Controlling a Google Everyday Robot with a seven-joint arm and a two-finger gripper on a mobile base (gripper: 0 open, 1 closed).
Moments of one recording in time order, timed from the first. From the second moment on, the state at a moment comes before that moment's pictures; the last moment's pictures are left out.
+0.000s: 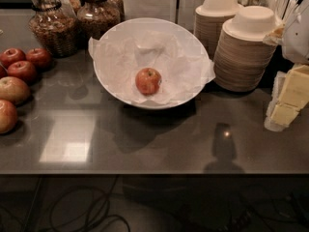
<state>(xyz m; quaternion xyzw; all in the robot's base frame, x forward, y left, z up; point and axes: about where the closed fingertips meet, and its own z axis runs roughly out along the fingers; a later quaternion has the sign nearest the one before) 0.438 -0.217 0.976 -0.60 0.78 -0.03 0.16</state>
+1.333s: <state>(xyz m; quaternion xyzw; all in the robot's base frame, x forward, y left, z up) 0.465 -0.184 0.979 -0.62 0.76 -0.02 0.19</state>
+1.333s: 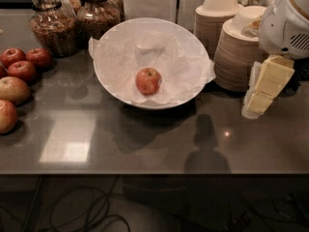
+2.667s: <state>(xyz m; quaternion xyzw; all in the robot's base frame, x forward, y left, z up) 0.561 -0.097 0.945 -0.60 0.73 0.10 0.31</state>
